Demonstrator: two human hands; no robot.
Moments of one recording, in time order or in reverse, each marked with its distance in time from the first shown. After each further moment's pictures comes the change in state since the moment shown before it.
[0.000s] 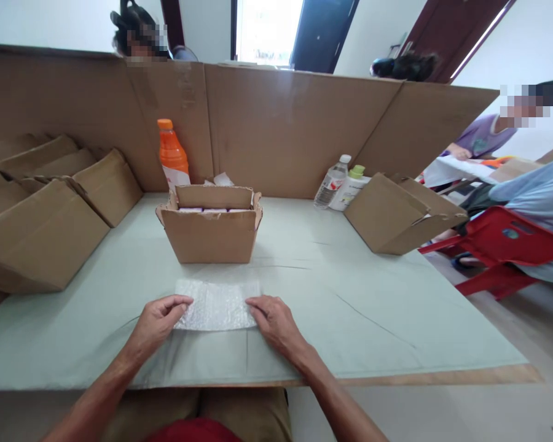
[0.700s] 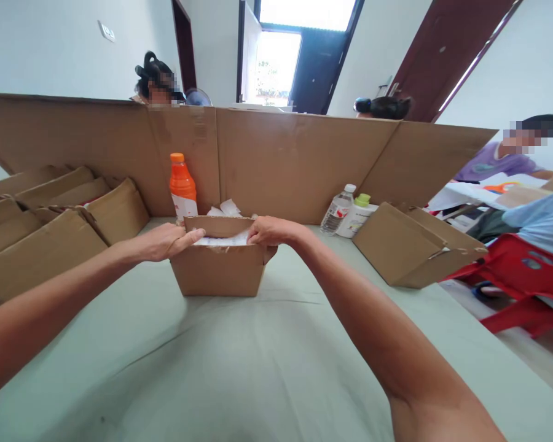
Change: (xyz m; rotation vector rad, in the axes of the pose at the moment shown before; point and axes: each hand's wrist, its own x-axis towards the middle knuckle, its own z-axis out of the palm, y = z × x) left_hand 0.180 0.158 -0.057 0.801 -0.287 0.391; right_hand 0.241 -0.072 -0.138 -0.327 -0.516 0.009
